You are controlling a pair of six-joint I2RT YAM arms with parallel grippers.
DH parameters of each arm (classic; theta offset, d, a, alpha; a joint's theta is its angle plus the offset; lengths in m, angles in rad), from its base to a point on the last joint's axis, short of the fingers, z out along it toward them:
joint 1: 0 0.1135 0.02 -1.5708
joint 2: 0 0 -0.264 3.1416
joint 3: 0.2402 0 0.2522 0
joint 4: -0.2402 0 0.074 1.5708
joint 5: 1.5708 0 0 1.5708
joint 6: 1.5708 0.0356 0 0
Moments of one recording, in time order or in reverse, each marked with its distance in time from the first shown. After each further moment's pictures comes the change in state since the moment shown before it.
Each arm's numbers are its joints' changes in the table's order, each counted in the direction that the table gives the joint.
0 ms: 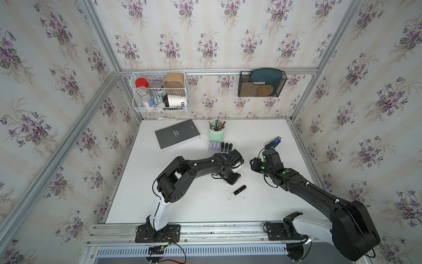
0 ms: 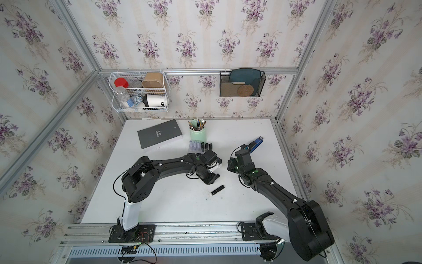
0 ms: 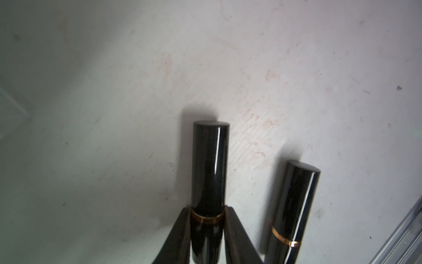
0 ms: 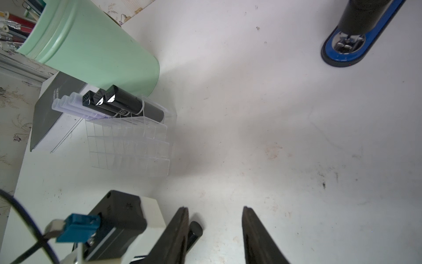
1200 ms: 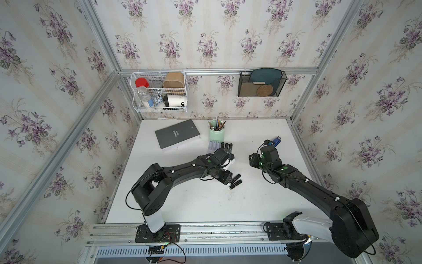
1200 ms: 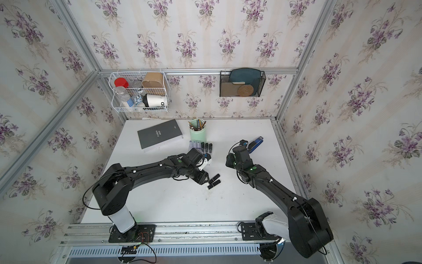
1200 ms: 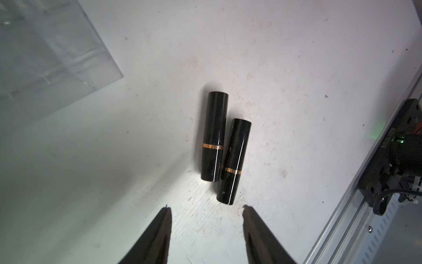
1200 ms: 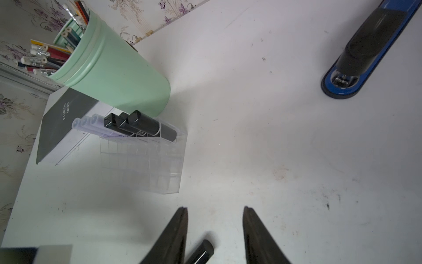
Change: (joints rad) left arm 0.054 -0.270 -0.243 0.133 0.045 -0.066; right arm 0.023 0.006 0.066 -0.022 0.054 -0.004
